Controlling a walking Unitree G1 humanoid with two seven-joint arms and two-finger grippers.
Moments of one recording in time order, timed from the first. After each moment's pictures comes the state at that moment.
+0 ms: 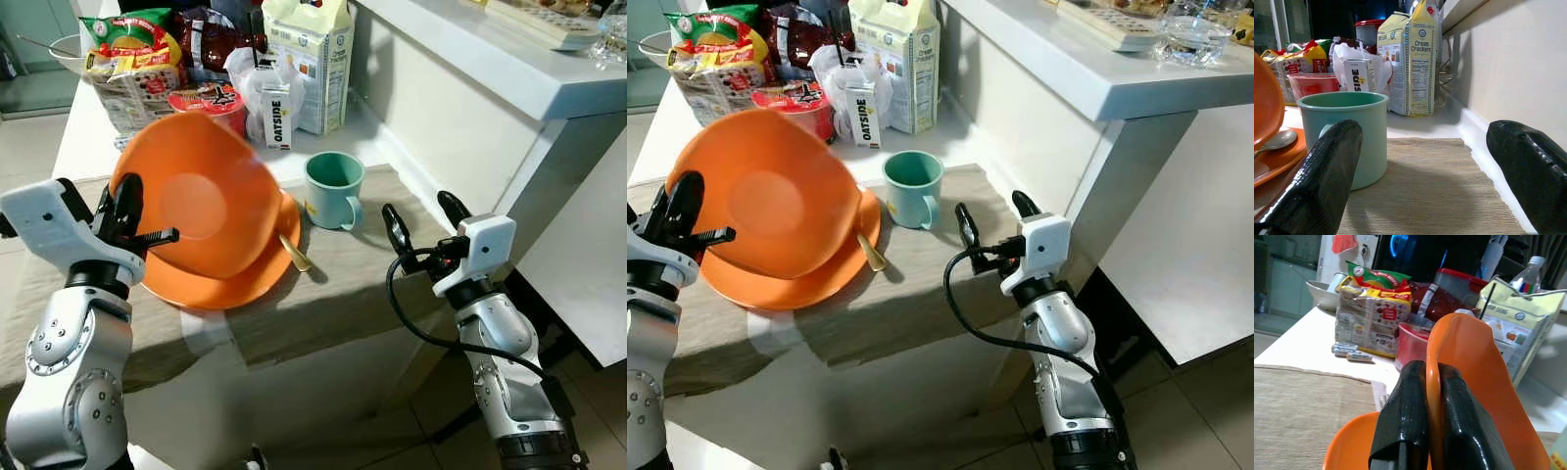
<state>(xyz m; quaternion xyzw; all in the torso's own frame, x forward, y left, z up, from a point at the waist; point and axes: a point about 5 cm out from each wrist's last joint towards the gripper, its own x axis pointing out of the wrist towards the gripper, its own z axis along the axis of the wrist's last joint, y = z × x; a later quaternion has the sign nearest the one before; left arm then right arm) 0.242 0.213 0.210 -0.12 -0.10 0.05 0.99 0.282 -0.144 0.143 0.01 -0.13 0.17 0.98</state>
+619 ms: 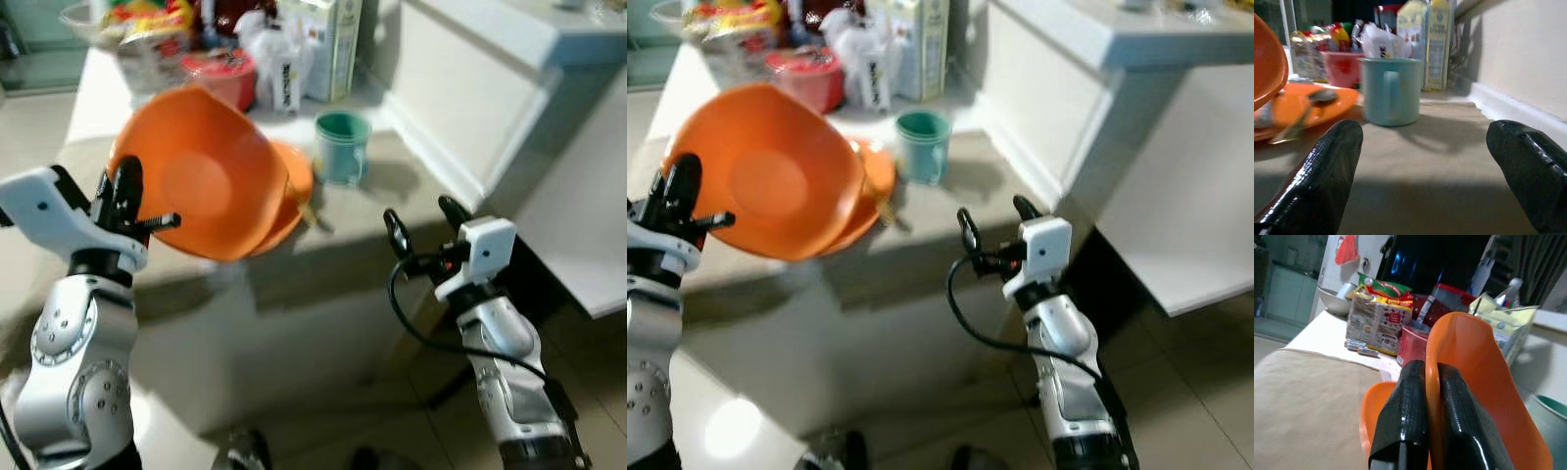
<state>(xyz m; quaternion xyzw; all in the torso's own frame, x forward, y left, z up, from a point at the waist) 0.245 0.207 0.222 -0.14 -0.14 0.04 0.98 0.279 -0.146 0.138 0.01 -0.12 0.17 0.98</state>
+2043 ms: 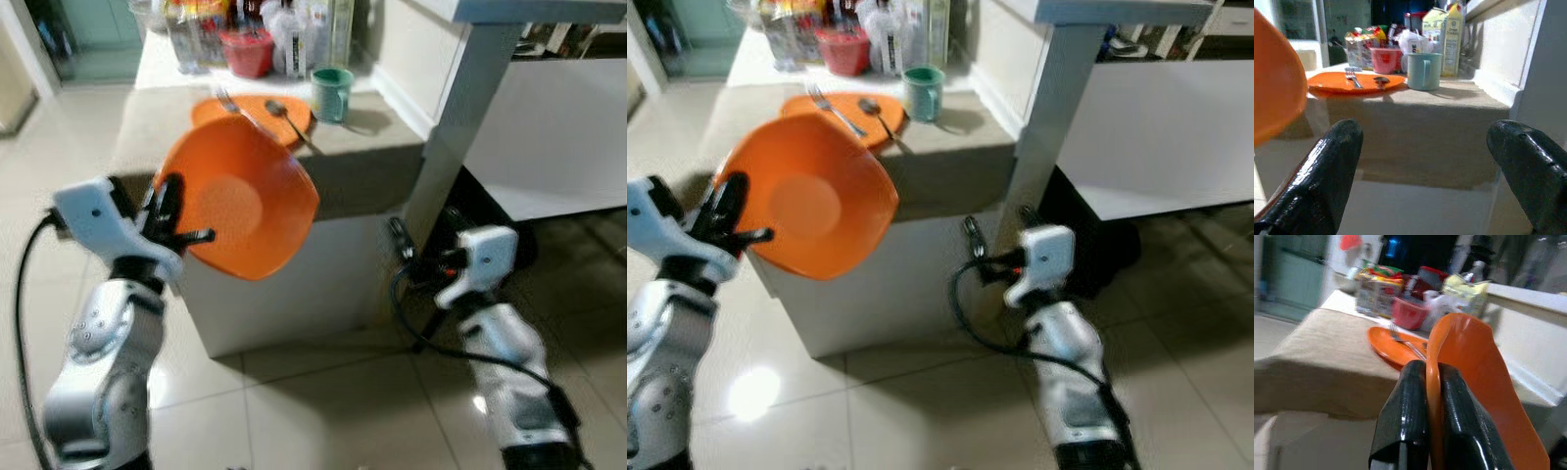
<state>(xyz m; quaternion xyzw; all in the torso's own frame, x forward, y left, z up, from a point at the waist) 0.249 0.192 0.203 -0.14 -0.09 0.01 0.99 0.276 -0.143 0.129 0.00 -0.10 0.17 0.98</state>
